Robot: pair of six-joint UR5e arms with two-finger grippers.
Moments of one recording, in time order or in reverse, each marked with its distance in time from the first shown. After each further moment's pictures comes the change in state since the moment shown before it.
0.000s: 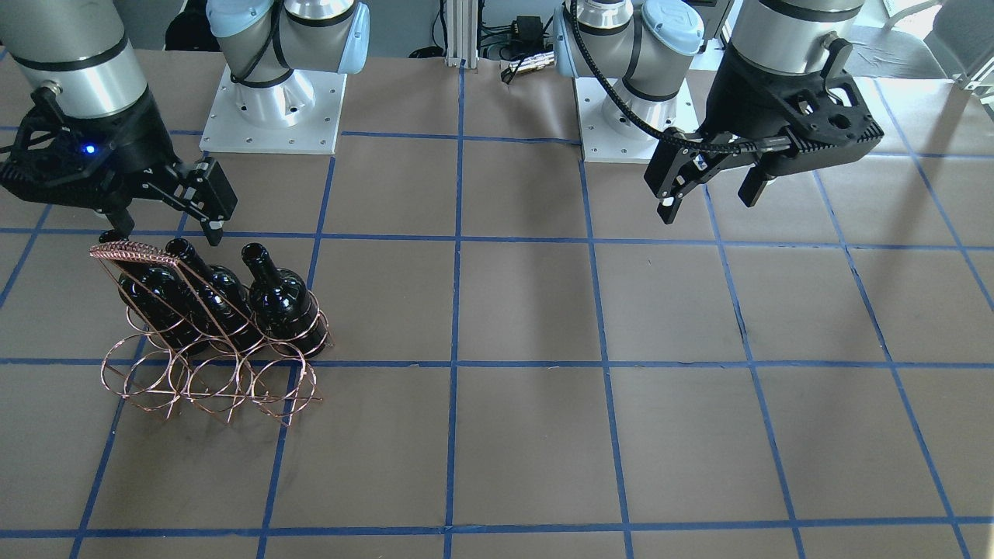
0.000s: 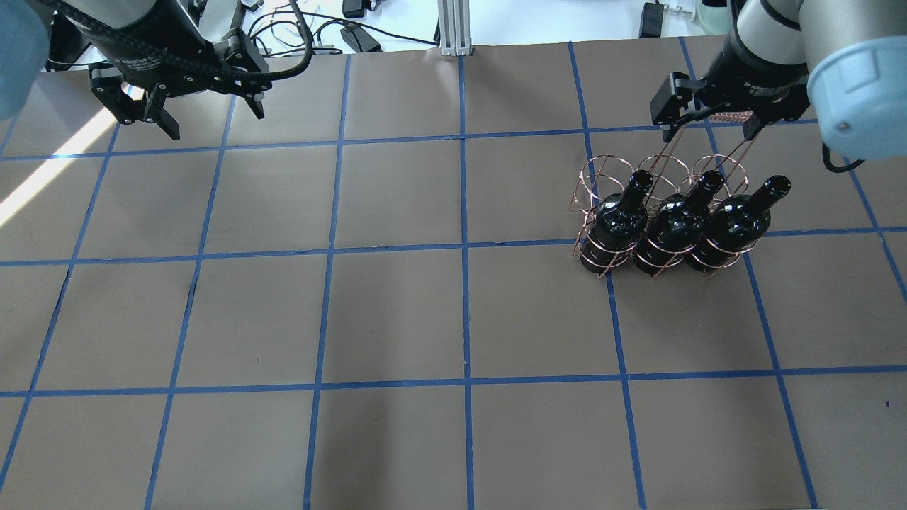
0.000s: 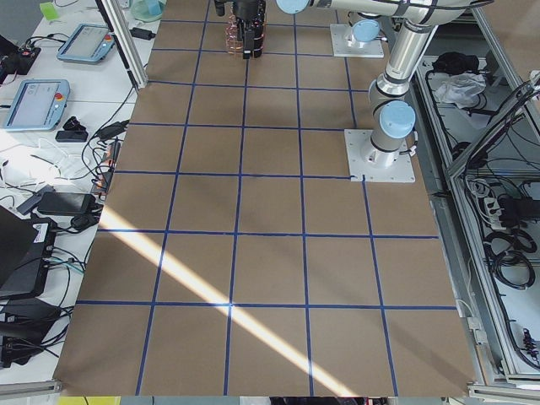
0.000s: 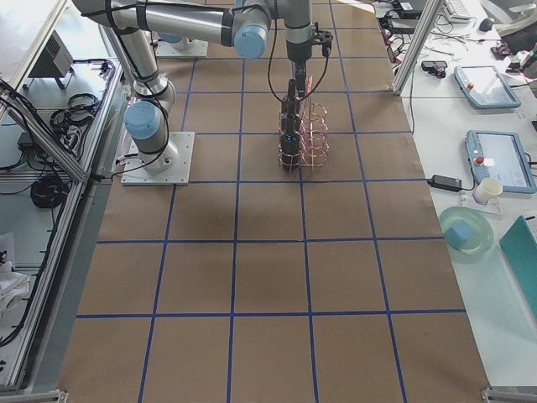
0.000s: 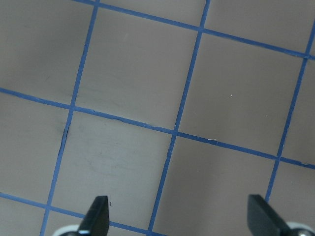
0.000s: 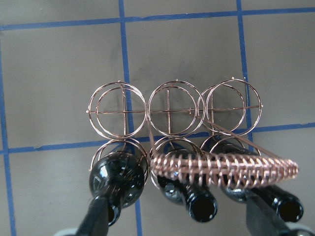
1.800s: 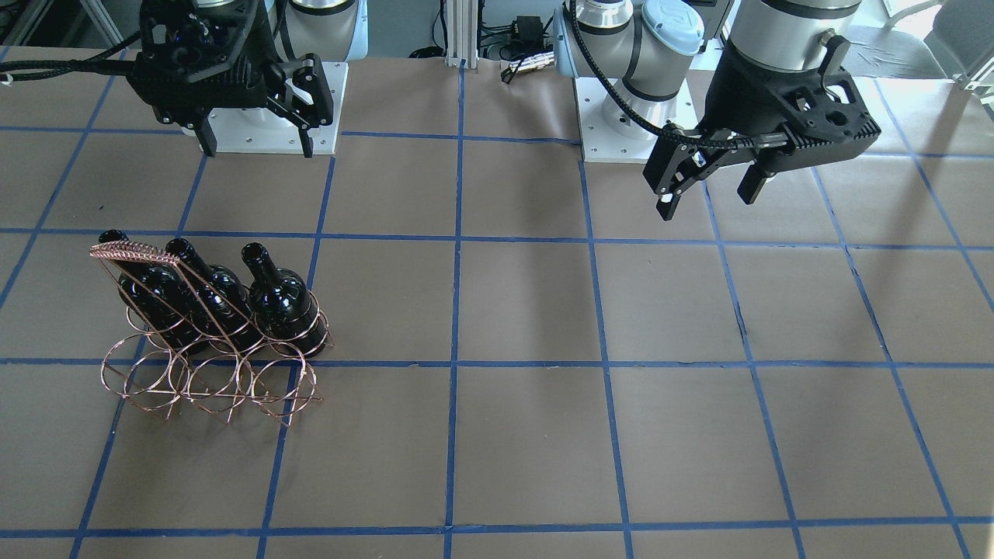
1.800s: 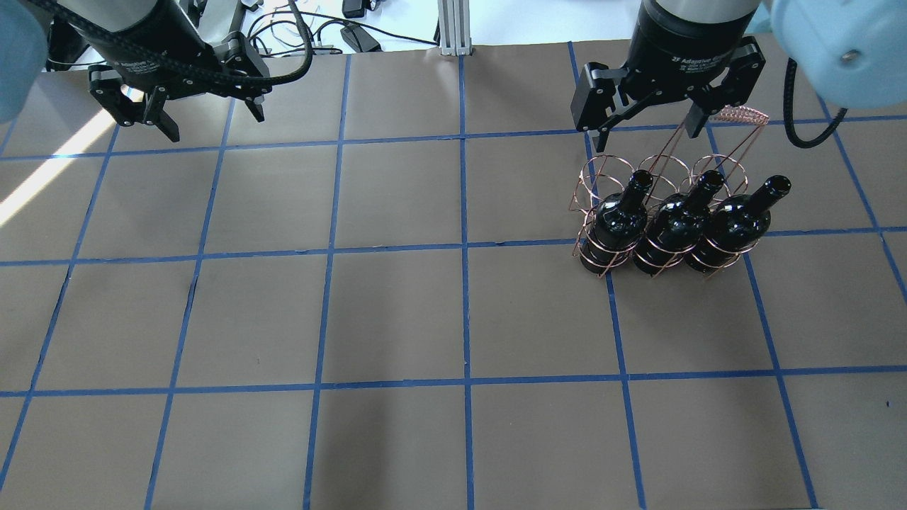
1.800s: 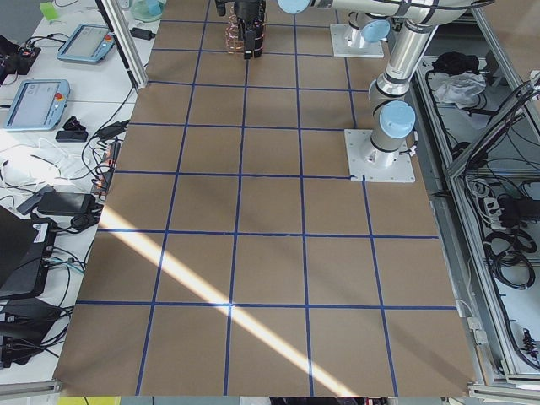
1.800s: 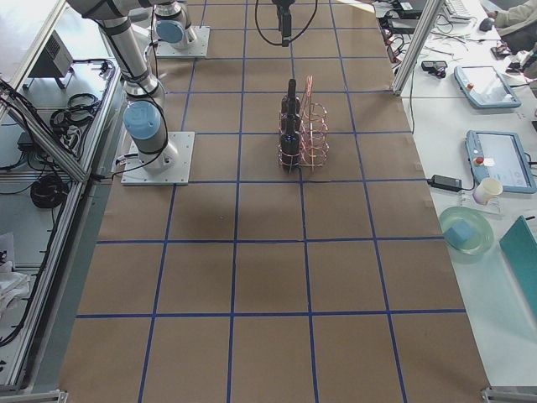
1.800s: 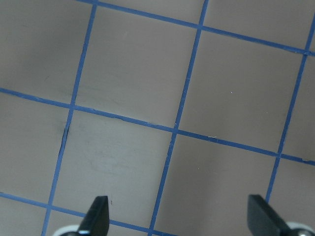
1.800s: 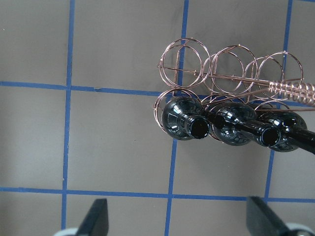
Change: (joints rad) left arm -0.001 0.007 -0.008 -0.006 -0.003 0.024; right arm 0.184 0.012 -0.173 0.266 -0.022 0.029
